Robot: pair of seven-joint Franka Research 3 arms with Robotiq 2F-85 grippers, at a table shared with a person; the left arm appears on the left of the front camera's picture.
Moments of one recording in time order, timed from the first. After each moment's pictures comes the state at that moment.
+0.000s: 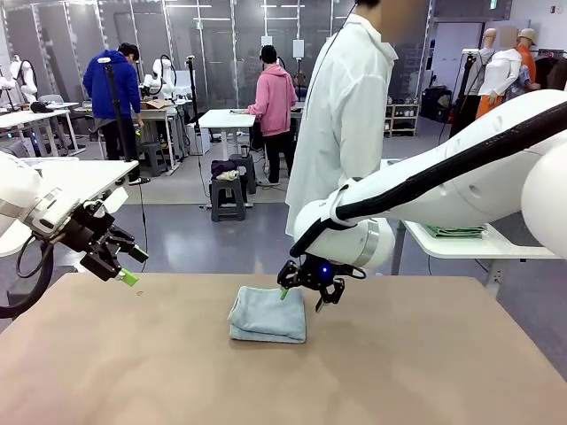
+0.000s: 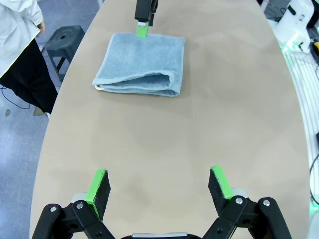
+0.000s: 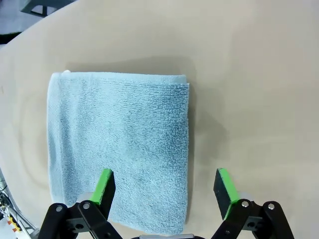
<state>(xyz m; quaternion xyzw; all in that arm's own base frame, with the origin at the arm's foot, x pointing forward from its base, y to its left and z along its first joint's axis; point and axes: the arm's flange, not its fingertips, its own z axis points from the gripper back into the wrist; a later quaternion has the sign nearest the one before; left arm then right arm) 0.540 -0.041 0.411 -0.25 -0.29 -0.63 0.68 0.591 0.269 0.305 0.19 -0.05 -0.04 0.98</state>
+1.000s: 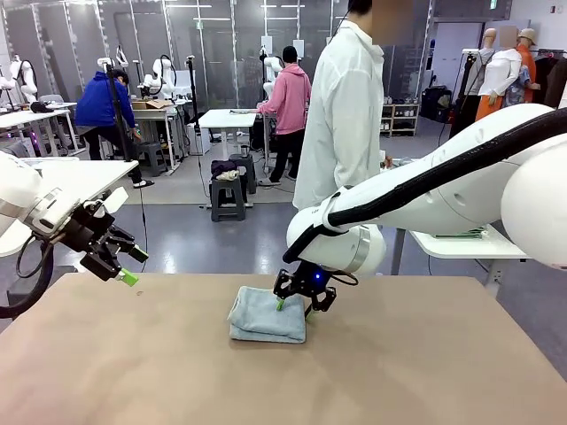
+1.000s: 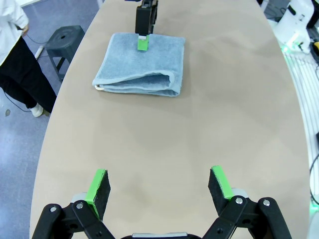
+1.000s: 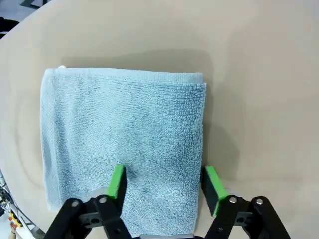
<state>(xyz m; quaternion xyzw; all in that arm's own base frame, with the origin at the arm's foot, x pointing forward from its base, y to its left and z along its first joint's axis) 0.540 -0.041 0.411 -0.25 -0.29 -0.63 0.68 0.595 0.282 0.287 0.20 -0.04 -0.04 0.98</state>
